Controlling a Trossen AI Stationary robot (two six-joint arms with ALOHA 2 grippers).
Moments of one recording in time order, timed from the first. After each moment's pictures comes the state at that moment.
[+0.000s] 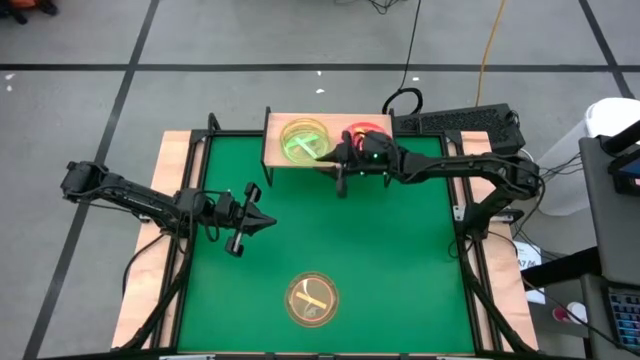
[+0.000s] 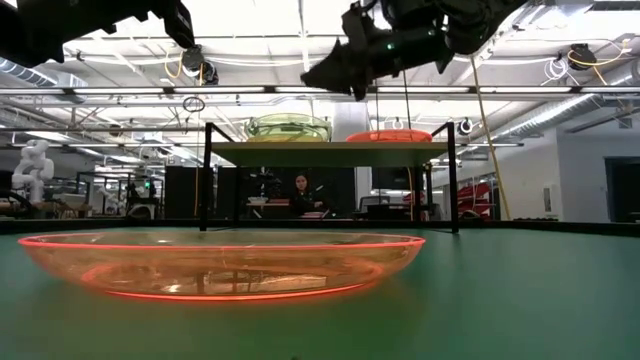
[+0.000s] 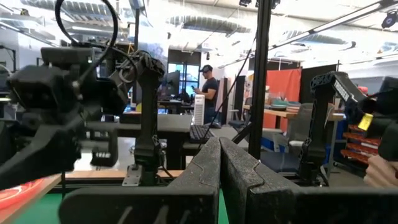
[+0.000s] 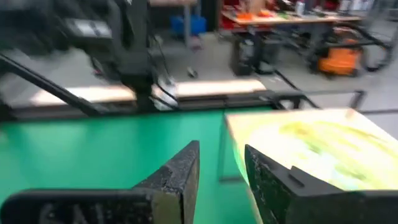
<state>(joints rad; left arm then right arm) -0.17 1.00 0.30 1.00 0.04 -0.06 -0.31 1.57 1.00 0.36 -0.19 -0.04</state>
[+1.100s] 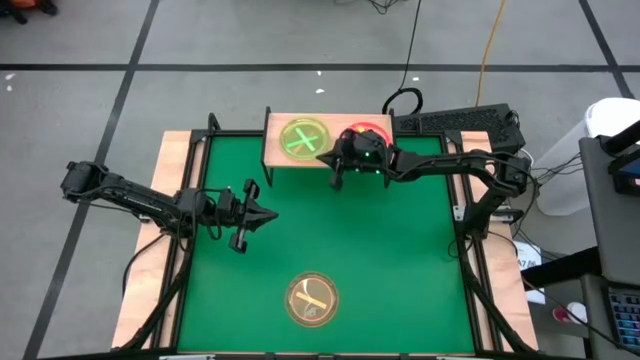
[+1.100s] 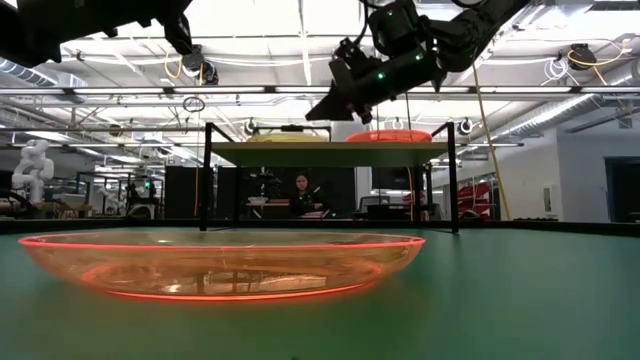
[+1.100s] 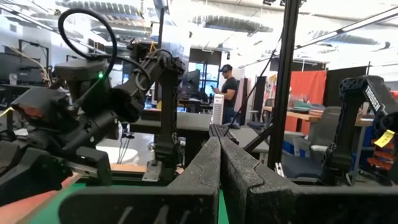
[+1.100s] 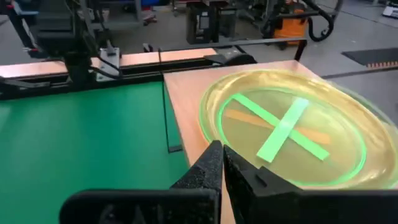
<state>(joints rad) -0.17 1.00 0.30 0.99 -0.05 -0.06 -0.35 1.66 0.99 0.35 -0.05 -0.04</state>
